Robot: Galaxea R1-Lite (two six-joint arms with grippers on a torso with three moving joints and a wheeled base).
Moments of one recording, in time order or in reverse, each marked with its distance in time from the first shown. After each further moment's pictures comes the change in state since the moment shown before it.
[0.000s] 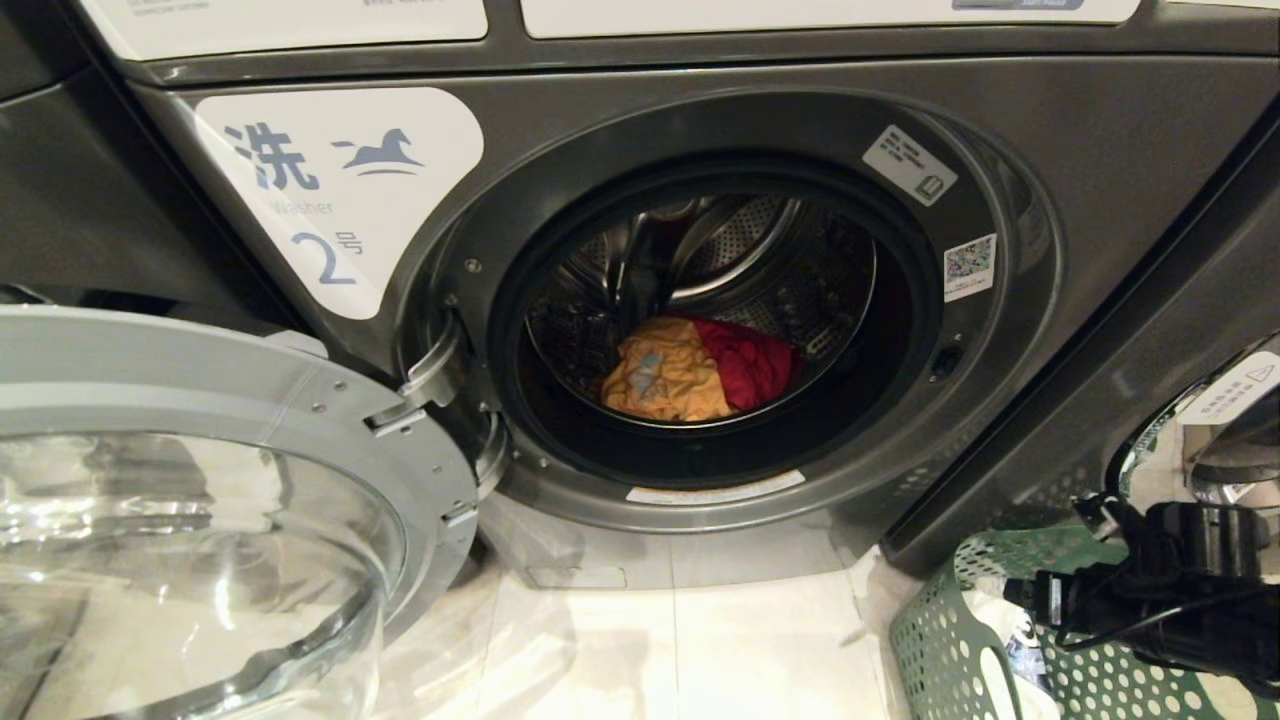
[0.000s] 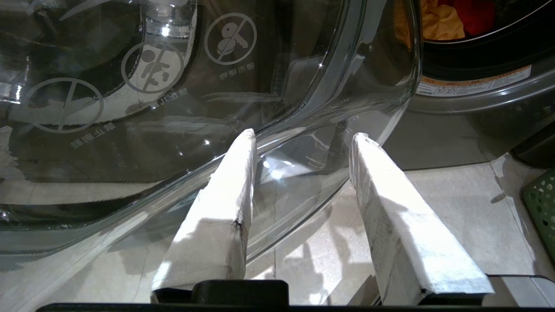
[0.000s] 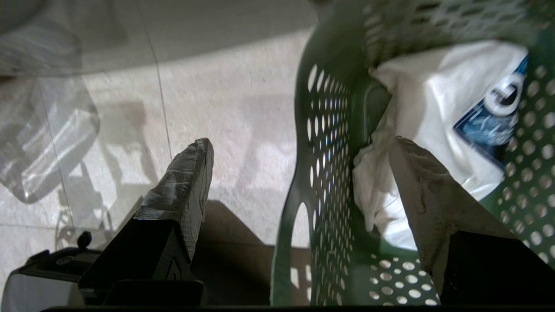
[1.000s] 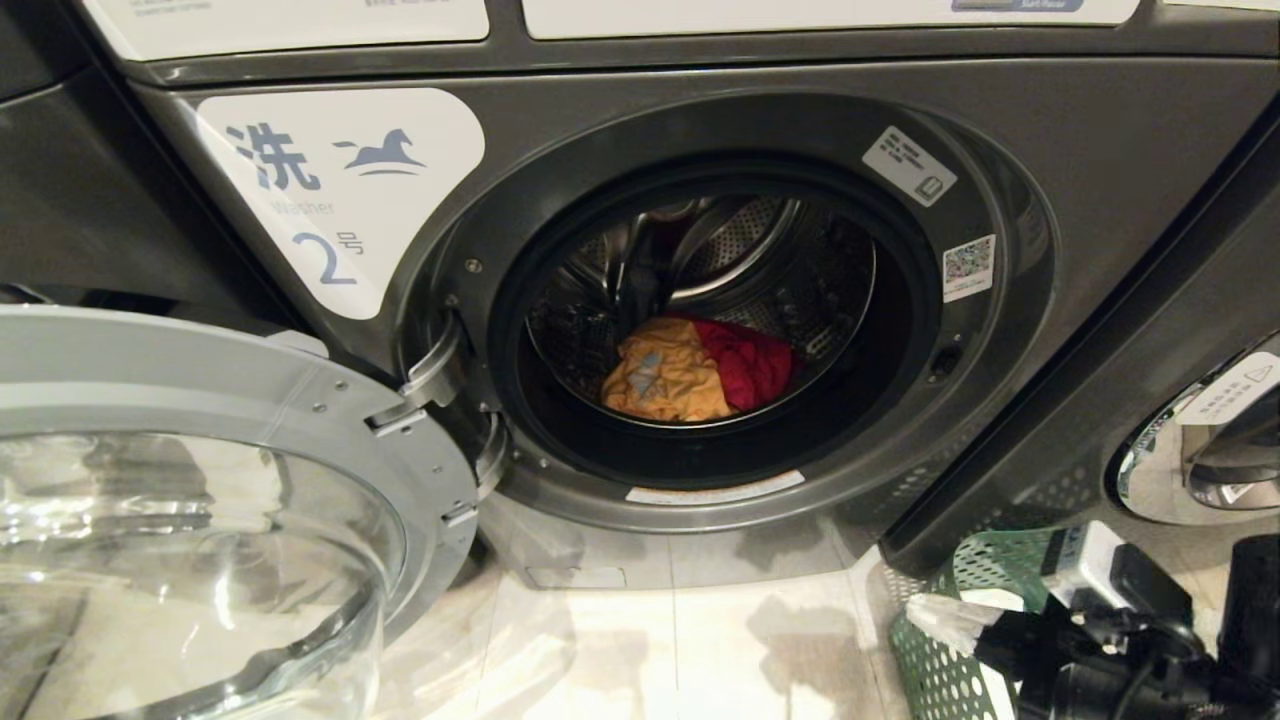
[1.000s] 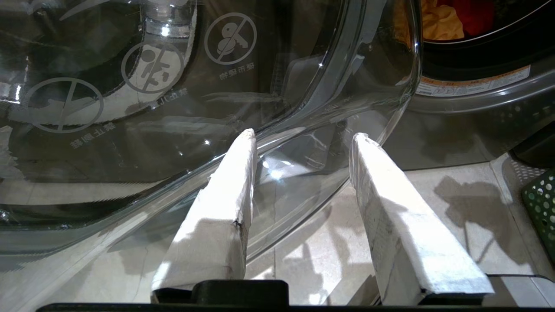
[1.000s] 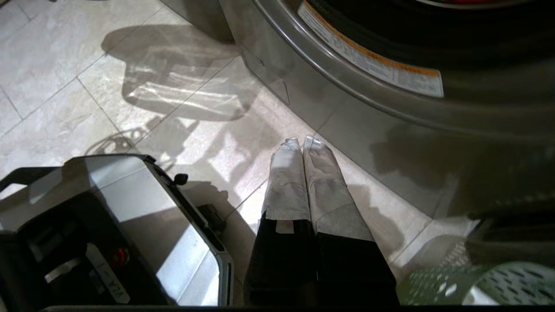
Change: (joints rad) left arm 0.000 0.000 0.000 0.000 0.000 0.000; right arm 0.658 -0.537 0.302 -0.141 -0.028 -0.299
